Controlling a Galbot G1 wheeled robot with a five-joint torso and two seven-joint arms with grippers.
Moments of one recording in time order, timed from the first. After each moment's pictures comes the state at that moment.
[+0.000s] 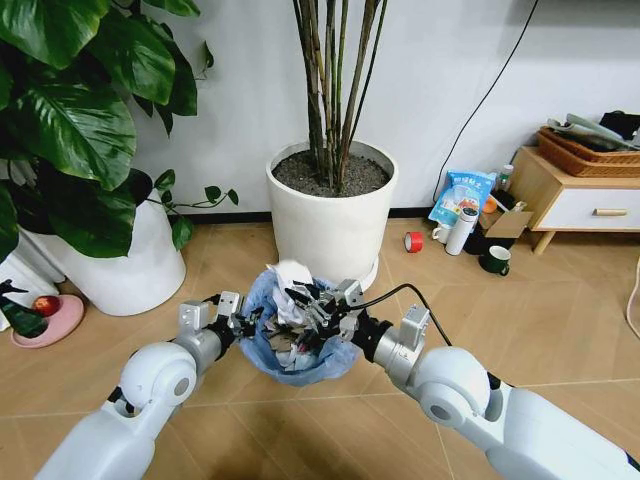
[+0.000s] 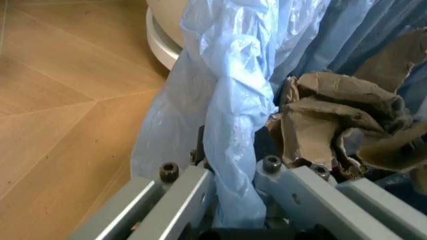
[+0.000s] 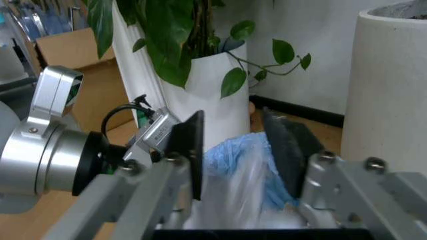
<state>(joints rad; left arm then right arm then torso) 1.15 -0.97 -0.29 -2.04 -0.79 0.70 -0.16 -0.91 0.84 -0.19 2.17 0.79 -0.19 0.05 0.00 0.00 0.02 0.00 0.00</state>
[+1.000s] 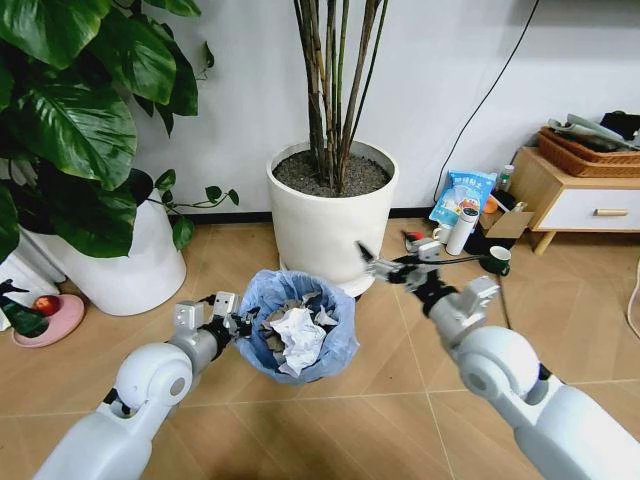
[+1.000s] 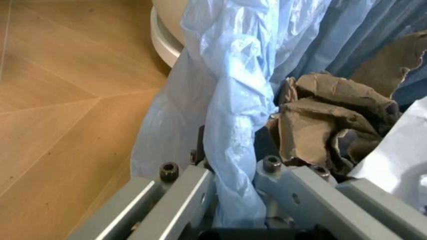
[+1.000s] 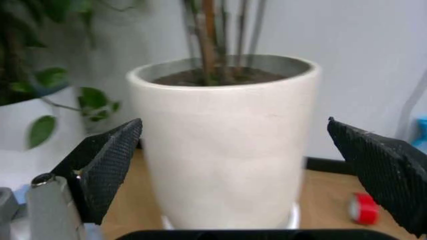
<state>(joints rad) 1.16 -0.98 -0.32 -2.04 -0.79 0.70 -0.15 -1.17 0.91 0.31 2.14 0.66 -0.19 0.21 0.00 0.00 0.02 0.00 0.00</state>
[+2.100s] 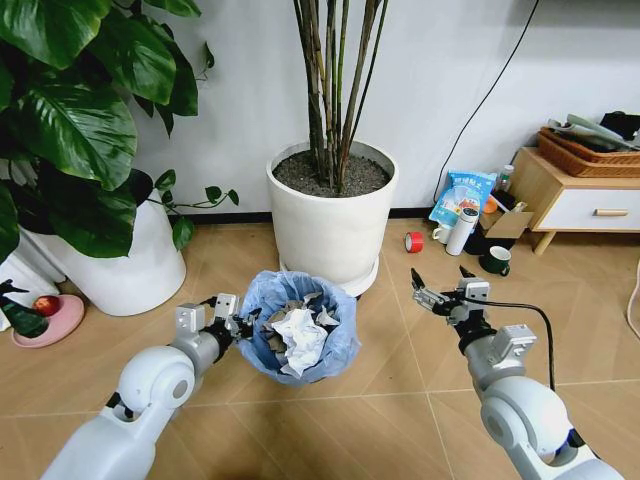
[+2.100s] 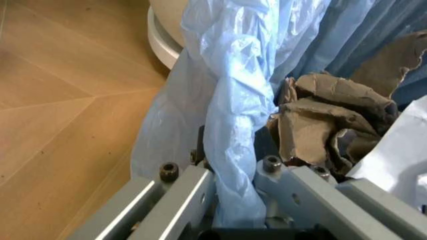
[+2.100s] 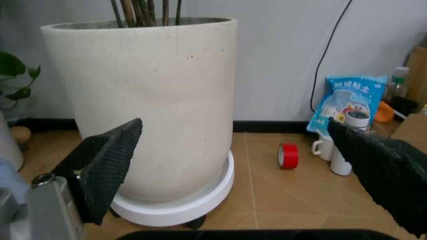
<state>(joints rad) 1.17 -1.00 -0.32 -2.04 -0.77 0.69 -0.15 -1.44 1.10 0.47 2.18 0.44 -0.19 0.21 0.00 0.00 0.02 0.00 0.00</state>
